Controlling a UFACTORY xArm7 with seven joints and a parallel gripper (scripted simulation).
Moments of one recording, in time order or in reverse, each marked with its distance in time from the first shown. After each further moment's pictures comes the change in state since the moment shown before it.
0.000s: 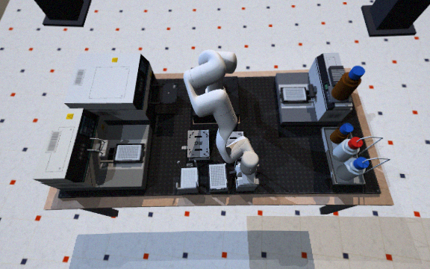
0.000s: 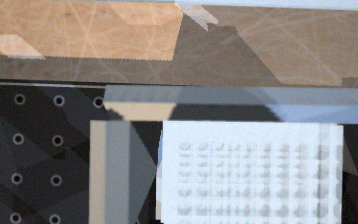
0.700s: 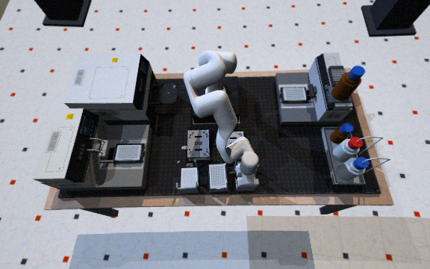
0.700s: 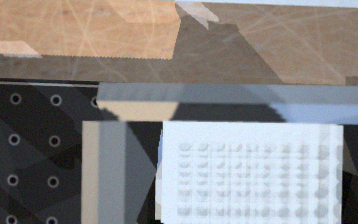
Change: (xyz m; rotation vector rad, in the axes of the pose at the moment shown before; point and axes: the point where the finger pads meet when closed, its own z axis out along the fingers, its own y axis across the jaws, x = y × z) arm 0.000 0.000 0.004 0.000 0.000 0.000
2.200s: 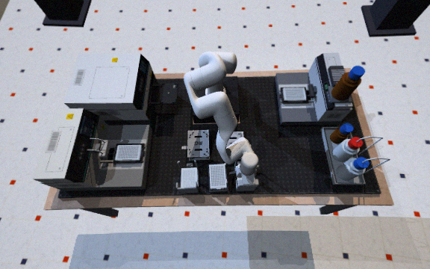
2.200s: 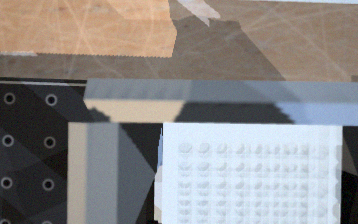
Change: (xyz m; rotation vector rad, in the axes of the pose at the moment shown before) arm 0.000 0.000 0.007 0.000 0.000 0.000
